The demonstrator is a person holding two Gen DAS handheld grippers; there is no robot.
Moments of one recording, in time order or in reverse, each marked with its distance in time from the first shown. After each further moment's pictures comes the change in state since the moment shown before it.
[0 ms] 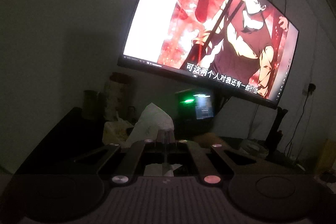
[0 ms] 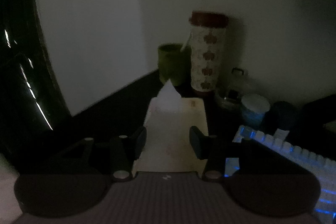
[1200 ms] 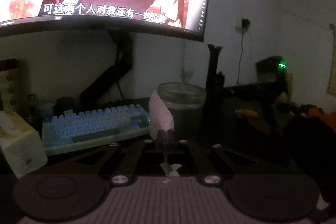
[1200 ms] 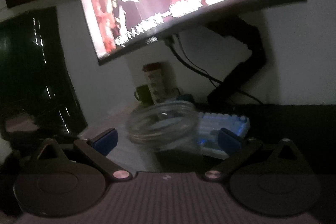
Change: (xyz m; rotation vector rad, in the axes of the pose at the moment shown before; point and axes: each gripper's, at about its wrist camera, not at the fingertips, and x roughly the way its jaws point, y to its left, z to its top) left arm 0.098 -0.142 -0.077 0.315 0.150 -0.378; right arm -0.289 -0.262 -0.179 0.164 -0.302 0.193
